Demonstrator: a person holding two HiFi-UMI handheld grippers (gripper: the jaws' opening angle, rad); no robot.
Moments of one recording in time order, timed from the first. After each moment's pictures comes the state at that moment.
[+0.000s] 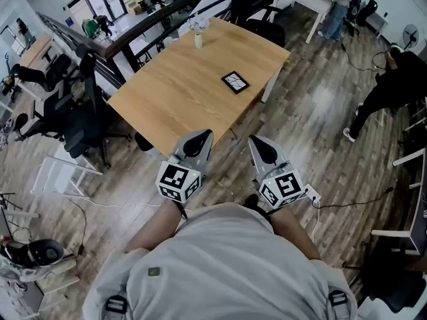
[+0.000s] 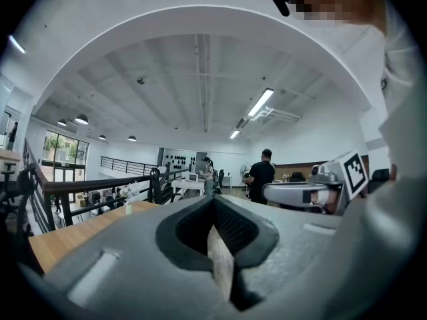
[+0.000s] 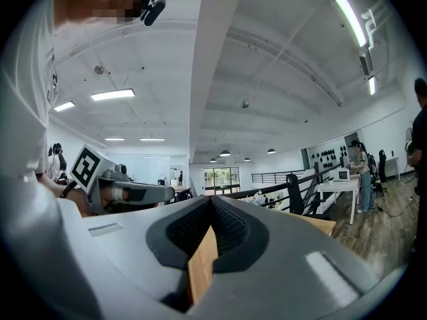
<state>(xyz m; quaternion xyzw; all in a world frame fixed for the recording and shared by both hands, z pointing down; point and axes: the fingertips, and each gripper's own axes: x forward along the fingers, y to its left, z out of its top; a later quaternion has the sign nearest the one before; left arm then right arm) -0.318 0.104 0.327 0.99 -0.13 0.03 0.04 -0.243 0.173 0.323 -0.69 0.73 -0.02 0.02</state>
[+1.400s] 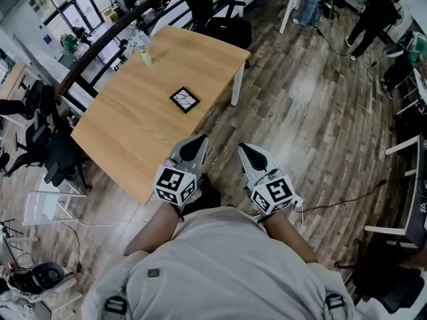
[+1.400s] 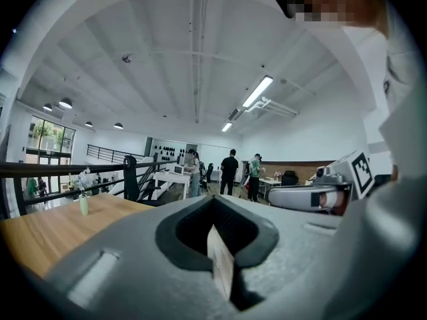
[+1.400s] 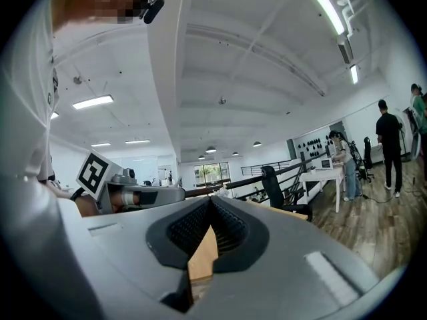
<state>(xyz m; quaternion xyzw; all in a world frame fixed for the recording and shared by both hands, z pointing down) -0.022 0.138 0.363 0.99 -0.08 0.06 0.06 0.027 0.214 0.358 -0.71 0.70 -0.06 0.04</state>
